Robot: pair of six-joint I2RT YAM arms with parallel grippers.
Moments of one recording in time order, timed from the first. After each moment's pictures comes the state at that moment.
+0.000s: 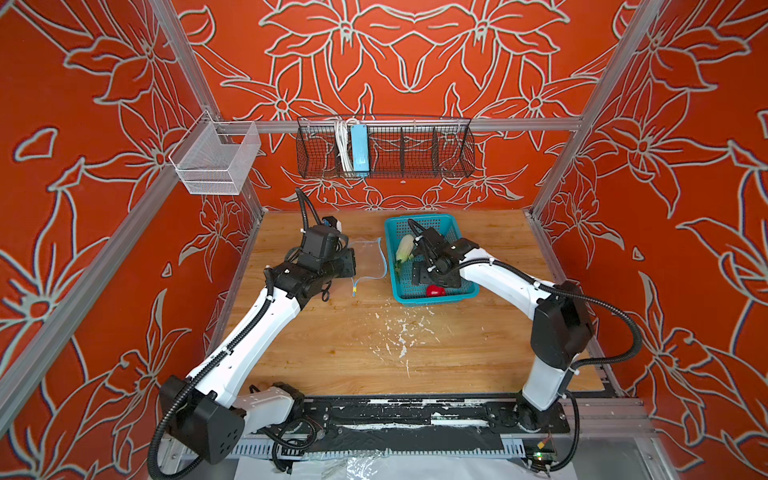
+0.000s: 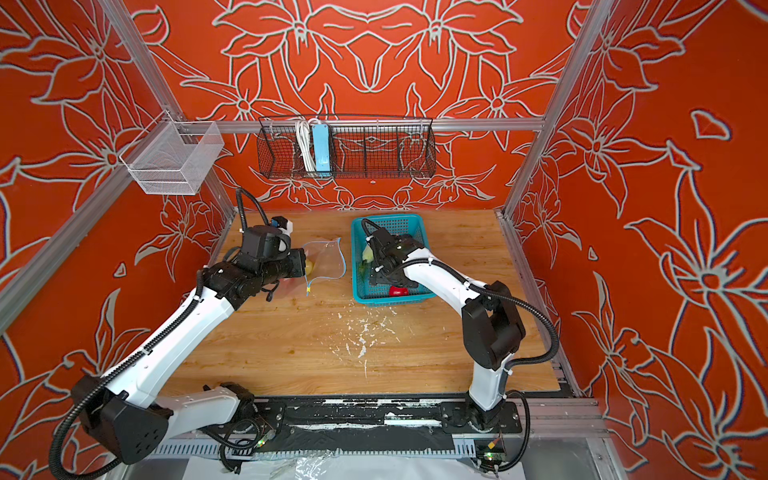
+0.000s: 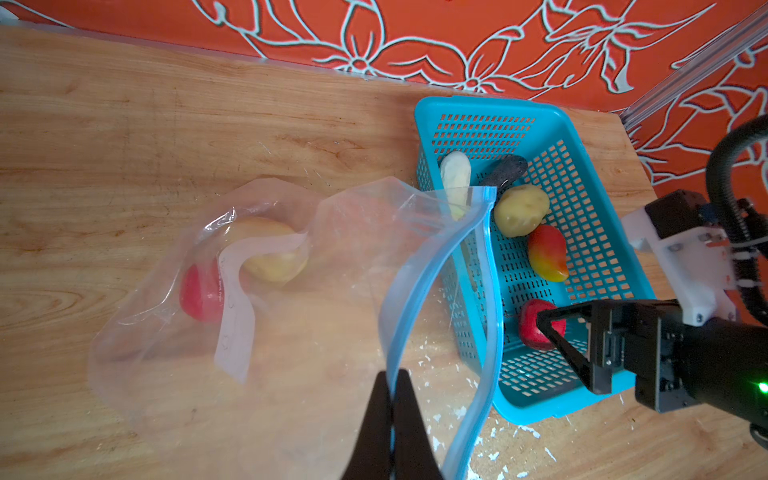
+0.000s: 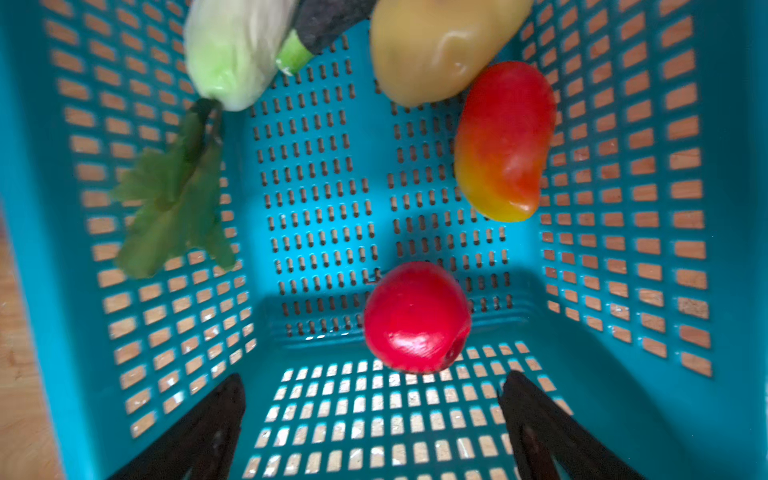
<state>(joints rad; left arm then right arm) -0.37 1.22 1.20 -0.65 -0.07 -0.41 0.62 1.80 1.48 -0.91 0.20 0.69</state>
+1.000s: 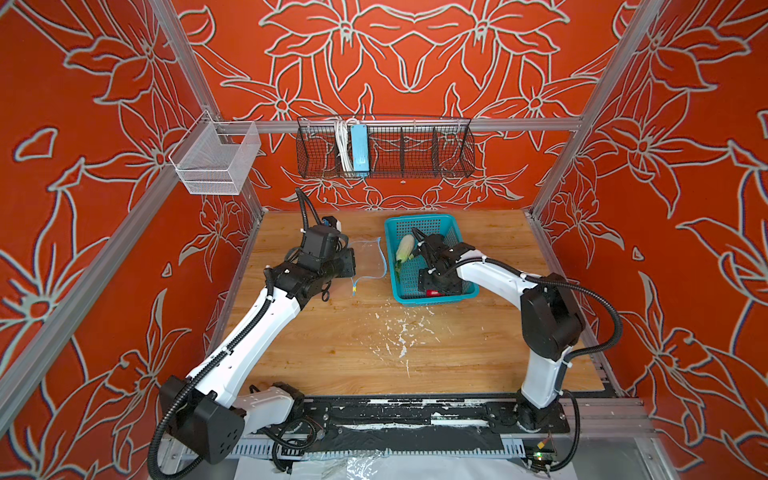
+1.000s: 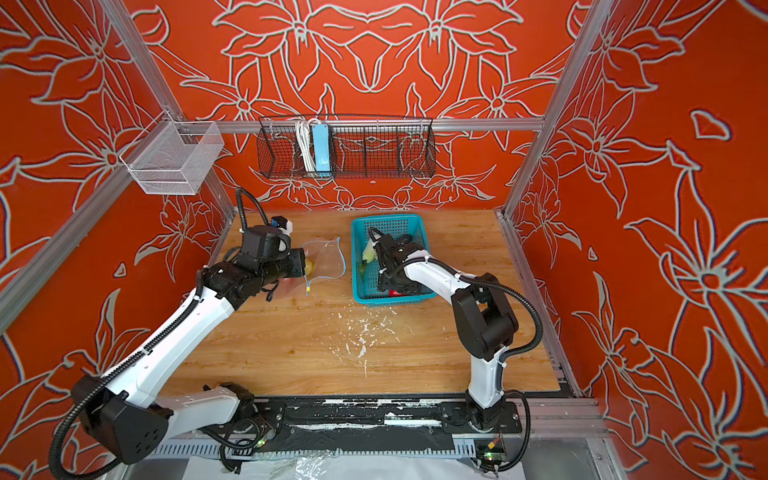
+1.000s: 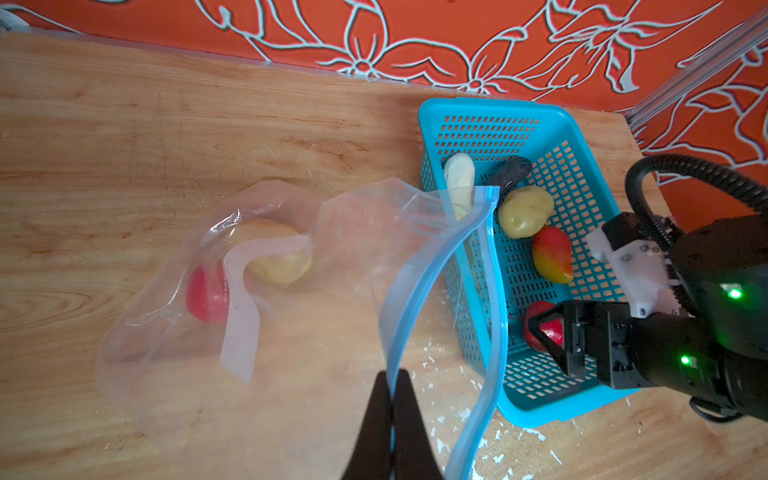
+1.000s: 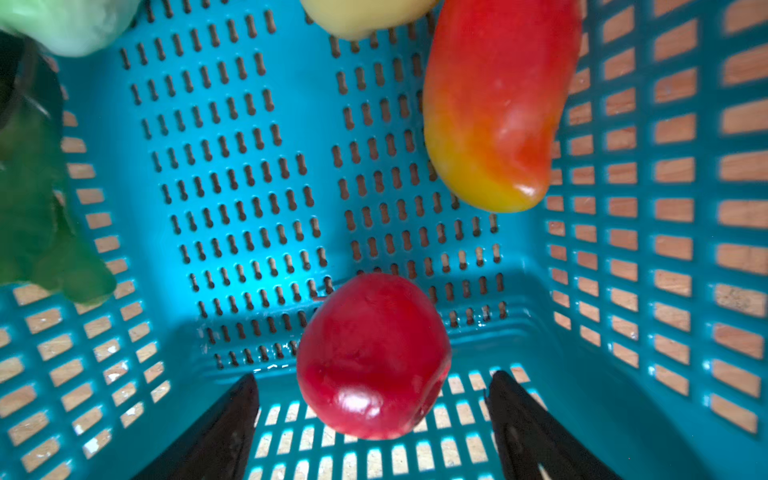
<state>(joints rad) -0.37 1.22 1.20 -0.65 -0.08 -0.40 0.57 1.87 1.42 -0.87 0.16 0.69</state>
